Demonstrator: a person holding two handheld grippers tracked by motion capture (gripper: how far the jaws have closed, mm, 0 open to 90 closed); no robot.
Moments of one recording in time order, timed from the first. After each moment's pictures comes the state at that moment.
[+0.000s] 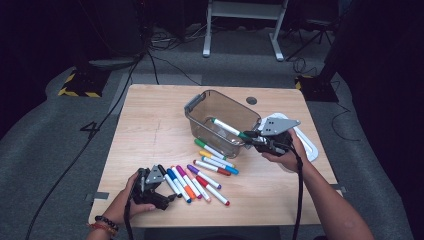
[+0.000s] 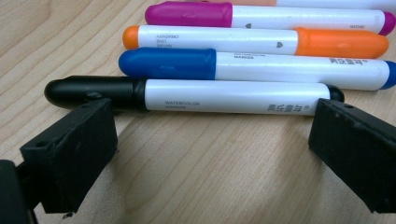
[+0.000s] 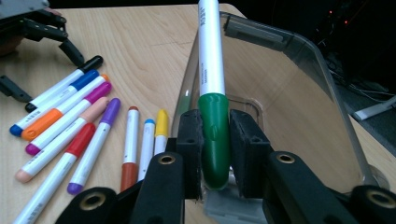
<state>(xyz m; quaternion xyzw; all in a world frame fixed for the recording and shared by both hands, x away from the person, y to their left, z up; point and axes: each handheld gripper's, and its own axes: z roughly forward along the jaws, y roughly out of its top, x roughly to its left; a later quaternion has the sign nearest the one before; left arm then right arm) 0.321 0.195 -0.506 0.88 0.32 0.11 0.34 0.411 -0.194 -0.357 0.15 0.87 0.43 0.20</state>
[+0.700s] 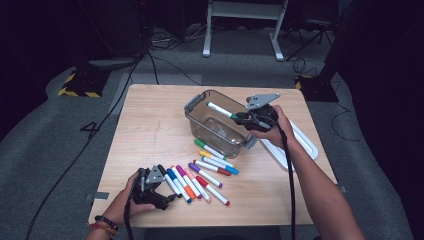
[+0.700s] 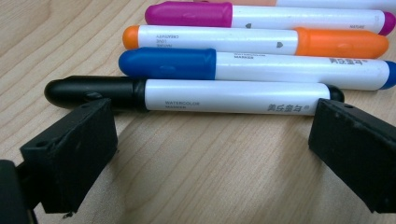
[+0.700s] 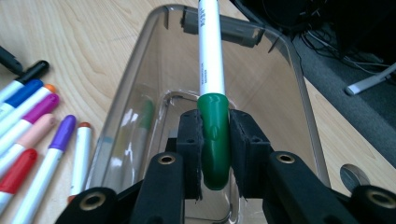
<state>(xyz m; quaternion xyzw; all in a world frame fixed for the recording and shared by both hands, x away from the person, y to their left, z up) 0.321 0.195 -0.506 0.88 0.32 0.11 0.34 0.476 -0.161 -0.345 0.18 0.89 0.38 0.19</state>
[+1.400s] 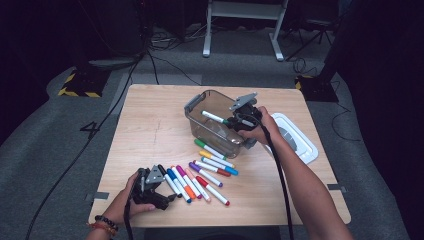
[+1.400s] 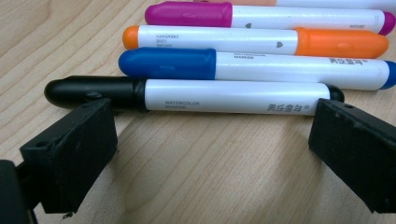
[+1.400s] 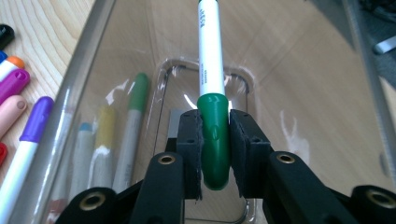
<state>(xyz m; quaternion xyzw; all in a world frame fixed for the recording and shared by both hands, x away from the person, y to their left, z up) 0.321 0.195 -0.506 0.88 0.32 0.11 0.34 0.505 -0.129 -0.381 0.21 0.92 0.31 0.15</state>
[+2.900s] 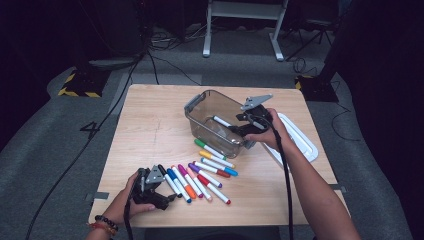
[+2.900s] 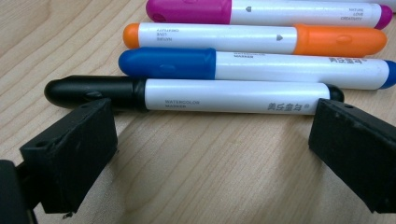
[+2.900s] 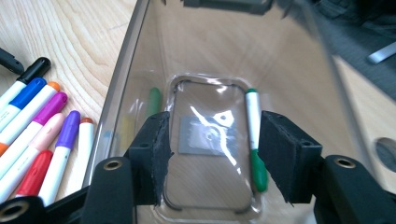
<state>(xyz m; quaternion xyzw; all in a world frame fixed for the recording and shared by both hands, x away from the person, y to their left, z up) 0.321 0.196 -0.506 0.88 0.32 0.11 0.34 0.479 -0.158 -0.362 0.23 0.89 0.37 0.15</state>
